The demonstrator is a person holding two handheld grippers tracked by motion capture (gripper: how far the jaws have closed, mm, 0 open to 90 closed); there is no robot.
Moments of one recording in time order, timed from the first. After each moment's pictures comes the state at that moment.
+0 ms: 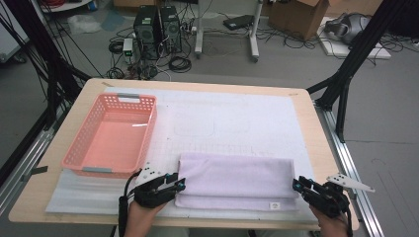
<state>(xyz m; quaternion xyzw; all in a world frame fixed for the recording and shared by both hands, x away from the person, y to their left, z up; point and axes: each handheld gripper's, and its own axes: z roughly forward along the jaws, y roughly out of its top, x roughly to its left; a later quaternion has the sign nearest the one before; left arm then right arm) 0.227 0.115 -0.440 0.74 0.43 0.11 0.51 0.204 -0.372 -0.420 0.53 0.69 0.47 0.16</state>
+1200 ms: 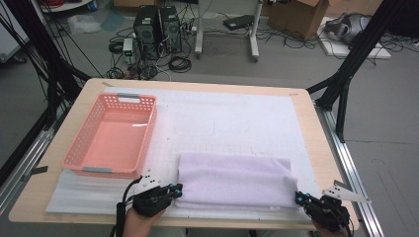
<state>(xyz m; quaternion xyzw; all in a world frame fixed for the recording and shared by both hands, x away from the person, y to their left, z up) 0.206 0.120 -0.441 0.75 0.40 0.09 0.51 0.174 -0.365 -0.426 0.52 0.73 0.41 0.16</state>
